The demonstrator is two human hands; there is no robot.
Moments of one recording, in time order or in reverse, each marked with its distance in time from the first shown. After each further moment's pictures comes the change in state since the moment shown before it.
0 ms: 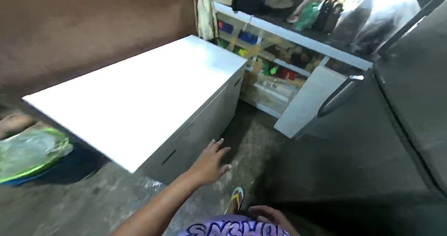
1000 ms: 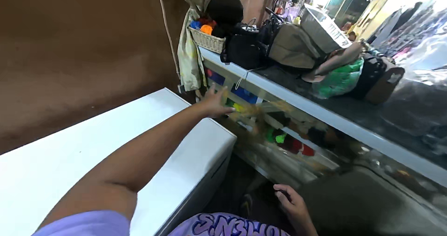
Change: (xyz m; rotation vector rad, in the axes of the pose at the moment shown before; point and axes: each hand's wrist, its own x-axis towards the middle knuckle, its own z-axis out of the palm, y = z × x) left_hand 0.634 -0.018 -0.437 -0.086 0.433 -0.158; right_hand 0.535 -0.160 -0.459 -0.252 0.449 -0.239
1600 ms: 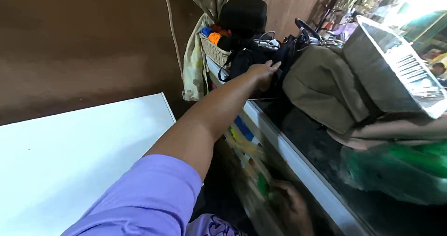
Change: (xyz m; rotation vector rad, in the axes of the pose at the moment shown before) left_hand 0.354 0.144 -0.013 0.453 0.125 0.075; right_hand 0.325 -0.006 -0.109 0.073 -0.256 -0.458
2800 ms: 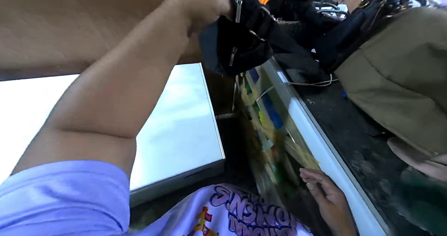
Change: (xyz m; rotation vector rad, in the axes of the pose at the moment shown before) left_hand -0.178 -0.147 -0.070 -0.647 0.541 0.008; right_hand 0.037 0.038 -0.038 0.048 -0.226 0.016
